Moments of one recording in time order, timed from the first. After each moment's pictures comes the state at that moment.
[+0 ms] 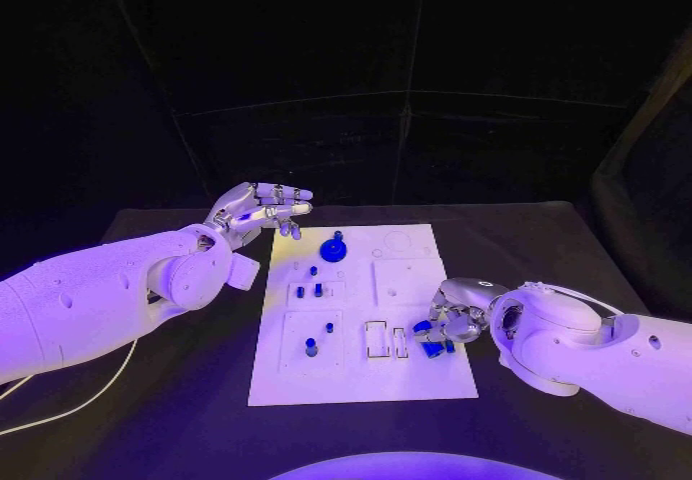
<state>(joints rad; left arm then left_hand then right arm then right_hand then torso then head) 1.23 -0.80 -0.12 1.37 -0.10 -0.12 0.42 1.32 -0.02 0.33 -0.15 0.05 0.91 0.19 0.16 0.07 0.84 0.12 0.52 0.16 1.12 0.04 1.03 0.56 0.18 1.09 0.13 0.65 0.60 1.01 -1.00 -0.04 1.82 -1.51 -0.16 -0.52 1.21 -0.07 -0.09 0.29 0.28 1.01 0.10 0.28 0.18 1.37 0.02 1.28 1.19 1.47 -0.05 1.41 1.29 0.07 1.44 0.06 1.45 1.31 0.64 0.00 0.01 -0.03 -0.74</state>
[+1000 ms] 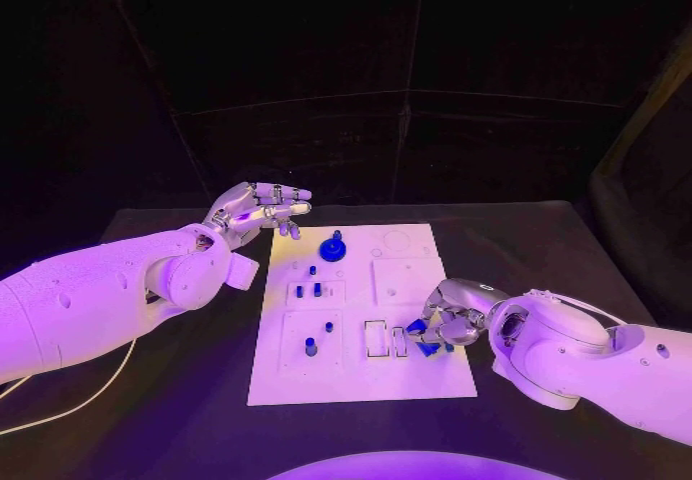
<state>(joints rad) 1.23 -0.80 -0.12 1.37 -0.10 -0.12 0.42 1.32 -0.02 0.33 -0.15 0.05 0.91 0.19 0.16 0.07 0.84 0.12 0.52 0.16 1.12 0.04 1.03 0.56 0.18 1.09 0.13 0.65 0.60 0.99 -1.03 -0.04 1.89 -1.45 -0.28 -0.51 1.30 0.00 -0.09 0.27 0.42 1.03 0.09 0.32 0.20 1.37 0.00 1.26 1.21 1.47 -0.06 1.42 1.30 0.05 1.45 0.04 1.46 1.31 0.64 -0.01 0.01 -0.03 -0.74</state>
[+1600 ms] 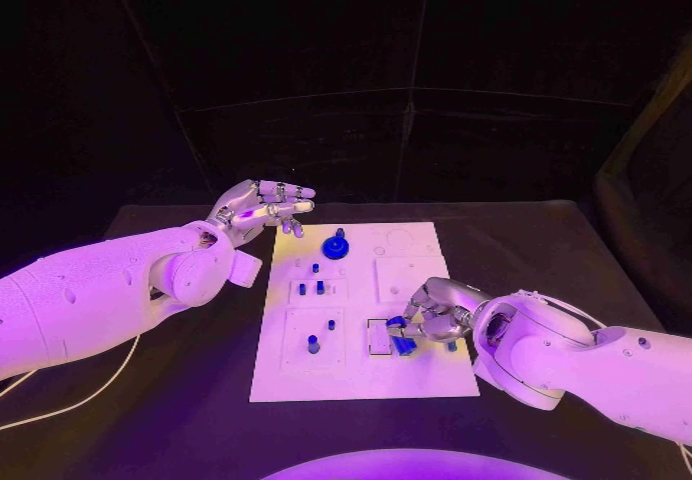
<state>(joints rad) 1.23 -0.80 -0.12 1.37 -0.10 -0.11 0.41 1.32 -0.02 0.33 -0.15 0.05 0.91 0.19 0.17 0.07 0.84 0.12 0.52 0.16 1.12 0.04 1.03 0.56 0.18 1.09 0.13 0.65 0.60 0.99 -0.96 -0.04 1.88 -1.31 -0.34 -0.48 1.27 0.03 -0.14 0.29 0.42 1.03 0.09 0.34 0.20 1.38 -0.01 1.25 1.21 1.46 -0.07 1.42 1.31 0.05 1.45 0.04 1.46 1.31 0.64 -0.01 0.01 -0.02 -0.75</state>
